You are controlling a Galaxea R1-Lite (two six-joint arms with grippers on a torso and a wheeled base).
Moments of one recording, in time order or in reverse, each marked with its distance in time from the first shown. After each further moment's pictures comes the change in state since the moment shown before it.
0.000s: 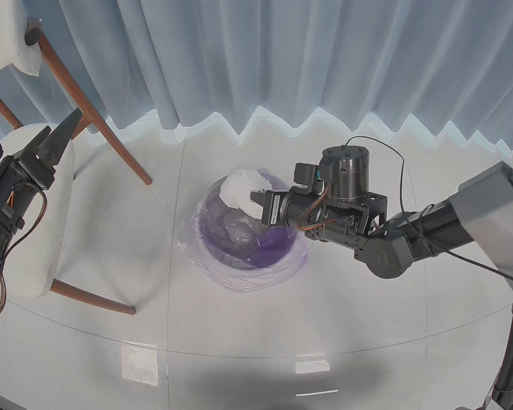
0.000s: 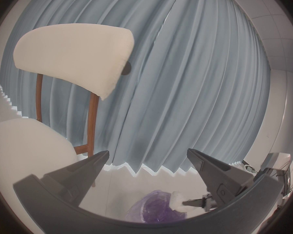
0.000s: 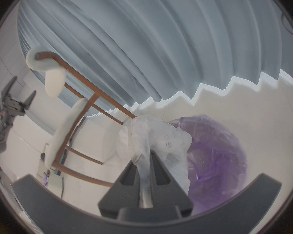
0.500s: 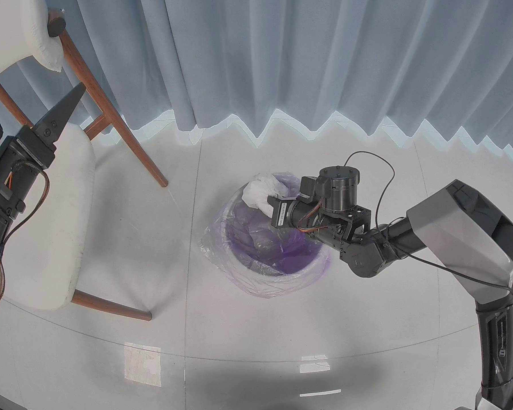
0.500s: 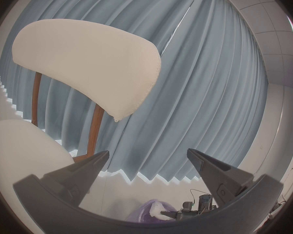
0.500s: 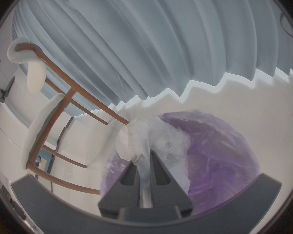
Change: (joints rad) left arm -0.049 0.005 -0.079 0.010 0.001 -0.074; right arm -0.092 0.223 -0.138 -0.096 -0.063 -0.047
